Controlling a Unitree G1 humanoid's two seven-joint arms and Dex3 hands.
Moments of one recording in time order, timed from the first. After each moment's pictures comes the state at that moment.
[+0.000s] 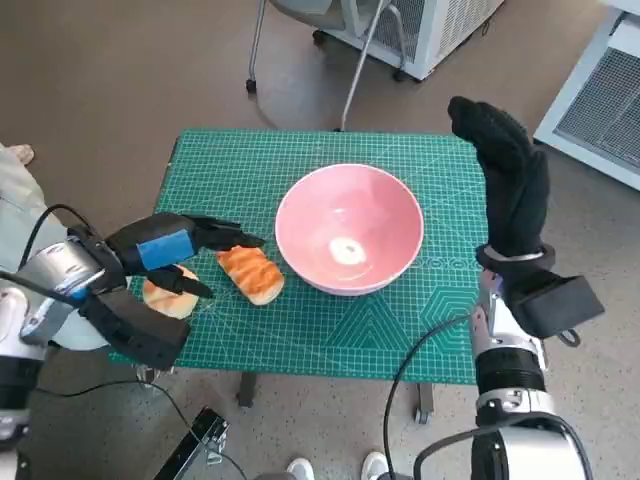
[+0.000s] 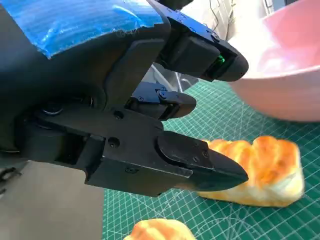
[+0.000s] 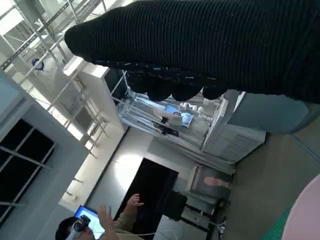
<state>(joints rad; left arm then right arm) -0.67 0.87 -0.30 0.42 0.89 -0.64 -0.23 -0.83 -0.13 -0.22 0.97 0.16 -1.01 0.32</state>
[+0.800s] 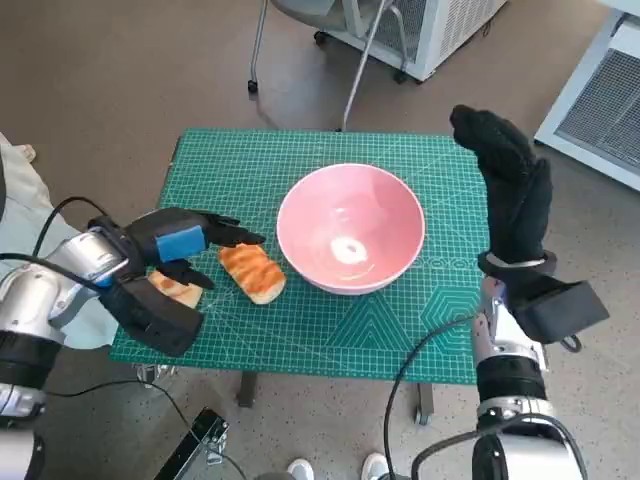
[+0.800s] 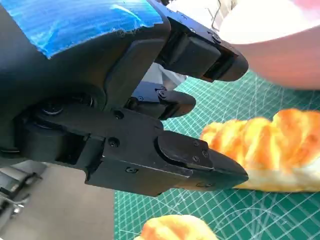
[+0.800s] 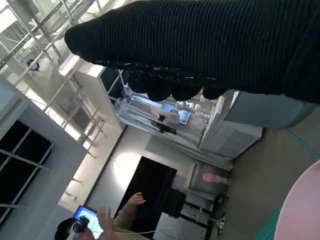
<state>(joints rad) -0.79 0.84 -0.44 0.57 1.03 -0.60 -0.15 -0.80 -0.13 -0.22 0.93 0.19 -0.98 0.33</state>
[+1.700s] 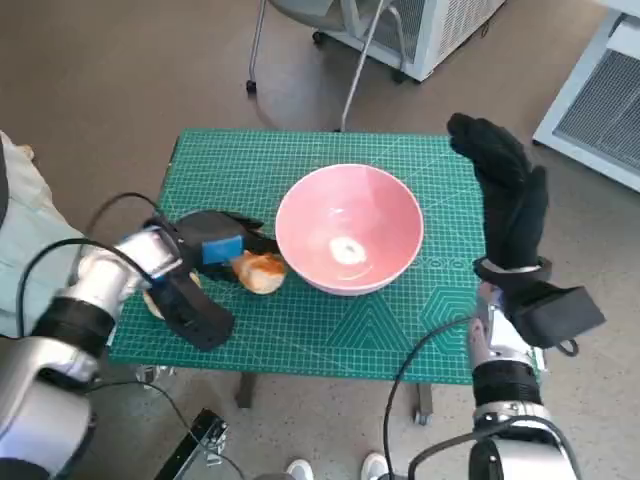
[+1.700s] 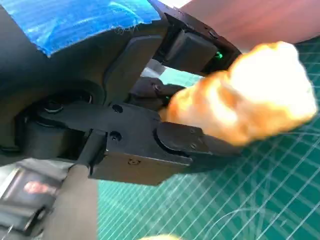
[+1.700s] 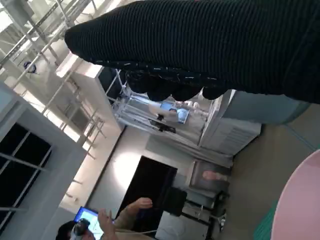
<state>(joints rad) -0.99 0.65 -0.75 0.94 1.24 -0.57 0.16 -0.77 -0.11 -0.22 0.92 0.21 -0.98 0.34</state>
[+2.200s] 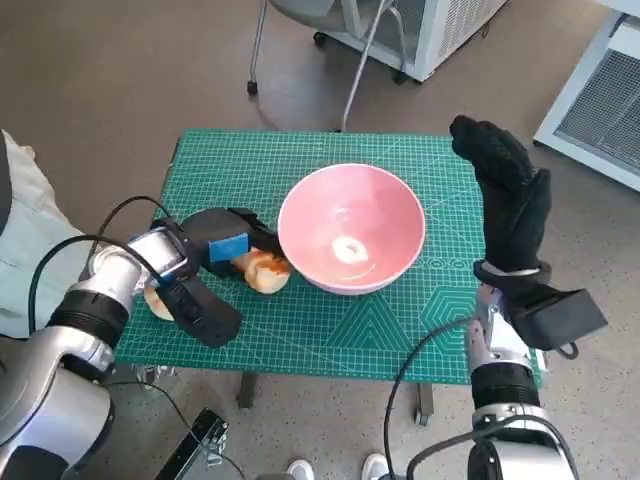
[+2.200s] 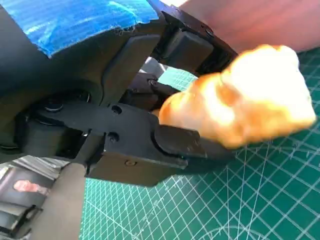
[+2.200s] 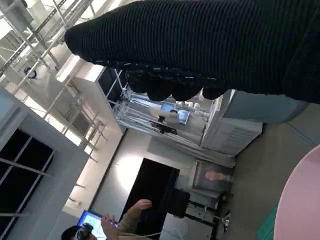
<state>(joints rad) -1.02 0.62 -0.78 1.05 1.17 -0.59 0.20 -0.76 -0.11 -0.22 0.92 0.23 -0.98 0.34</state>
